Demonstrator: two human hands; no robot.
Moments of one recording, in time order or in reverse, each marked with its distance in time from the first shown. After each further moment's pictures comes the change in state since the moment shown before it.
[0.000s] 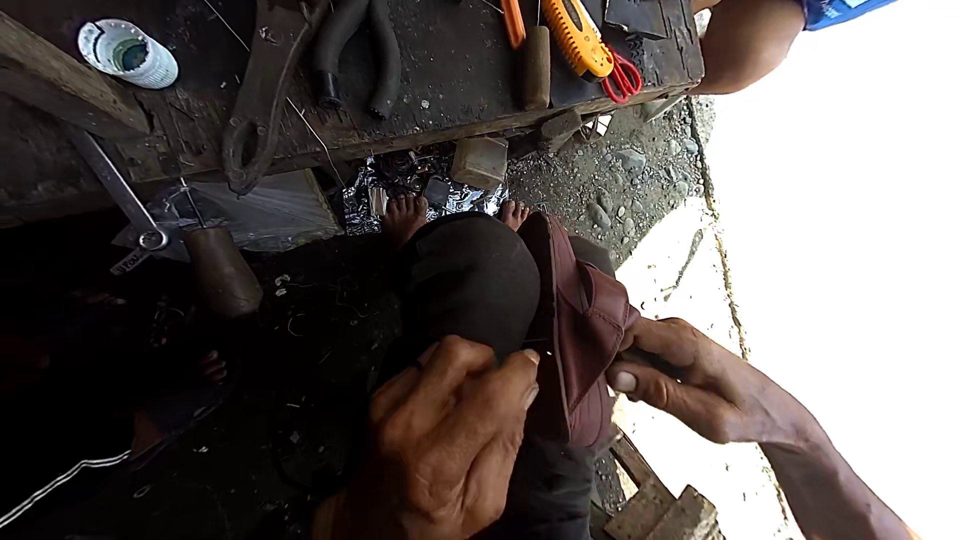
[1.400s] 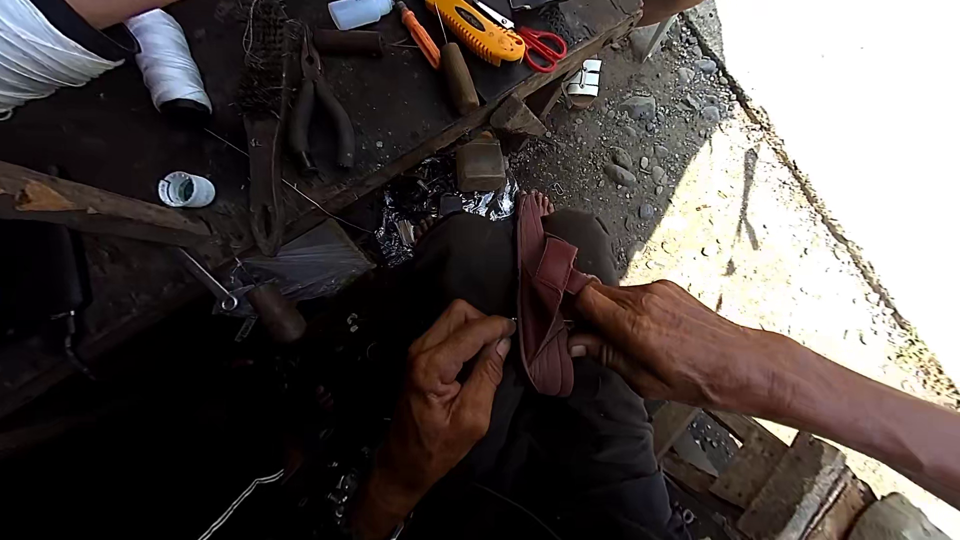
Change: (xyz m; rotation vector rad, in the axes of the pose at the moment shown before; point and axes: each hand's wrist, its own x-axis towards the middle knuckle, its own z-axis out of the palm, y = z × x) left_hand 0.007 -0.020 -0.005 -0.269 -0.217 -0.077; right_hand 0.001 -0.004 0.046 -0.723 0.193 -0.030
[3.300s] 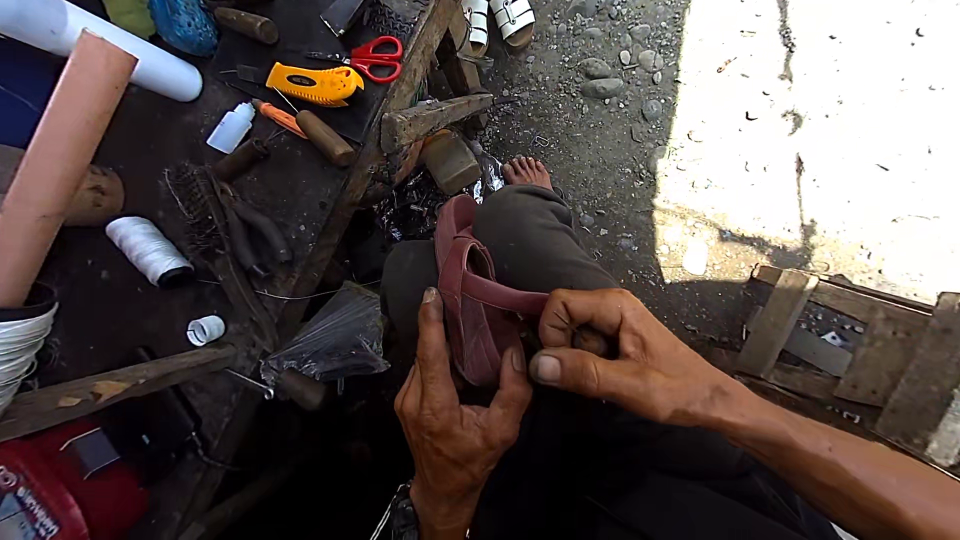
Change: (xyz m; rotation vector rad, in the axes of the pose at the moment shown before) left_hand 0.001 0.026 0.023 0.649 -0.036 0.121; right_hand -0.030 -0.042 0.061 1.395 0.667 0.121
